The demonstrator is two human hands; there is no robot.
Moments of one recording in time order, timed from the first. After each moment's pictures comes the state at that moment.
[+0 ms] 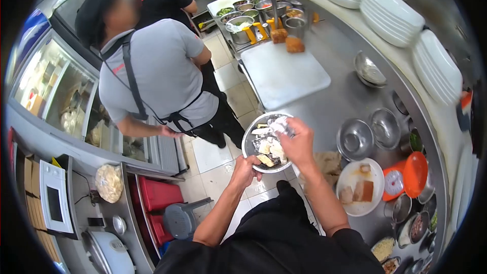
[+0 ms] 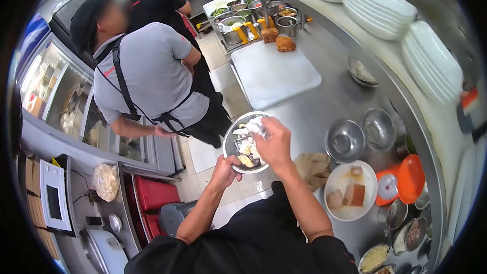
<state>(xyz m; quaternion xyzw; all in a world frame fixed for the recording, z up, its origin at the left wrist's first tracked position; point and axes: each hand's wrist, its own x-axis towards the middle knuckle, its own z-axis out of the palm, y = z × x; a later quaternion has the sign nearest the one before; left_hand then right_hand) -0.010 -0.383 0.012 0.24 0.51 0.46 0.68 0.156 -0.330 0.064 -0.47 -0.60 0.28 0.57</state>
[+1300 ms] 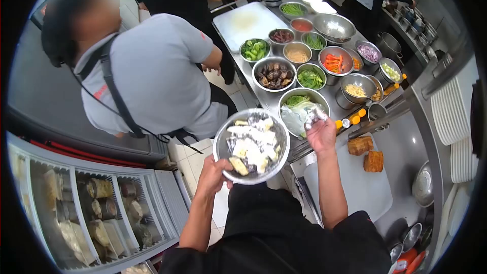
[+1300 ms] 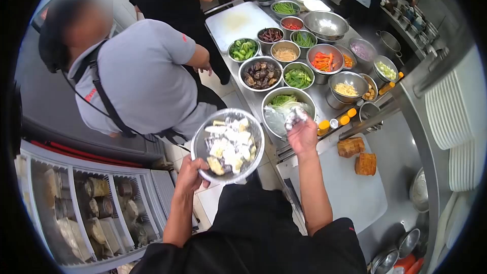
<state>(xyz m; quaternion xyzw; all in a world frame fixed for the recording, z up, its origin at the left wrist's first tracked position) -0.325 0.161 0.063 0.26 0.54 0.44 0.66 -0.045 0.255 -0.004 -0.24 -0.02 0.71 0.66</state>
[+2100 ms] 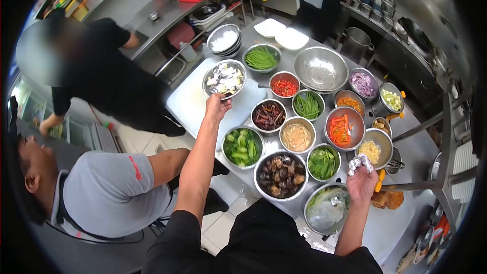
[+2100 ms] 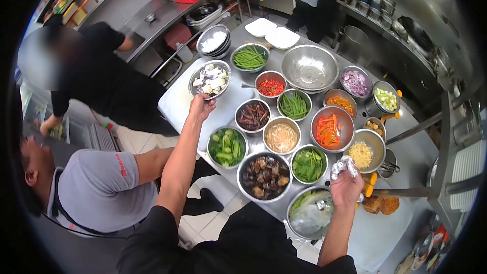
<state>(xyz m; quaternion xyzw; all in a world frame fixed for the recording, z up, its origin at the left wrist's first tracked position) -0.269 0.787 -0.068 0.32 0.45 0.39 0.74 -0.007 0.379 0.010 -0.30 -0.02 0.44 0.85</state>
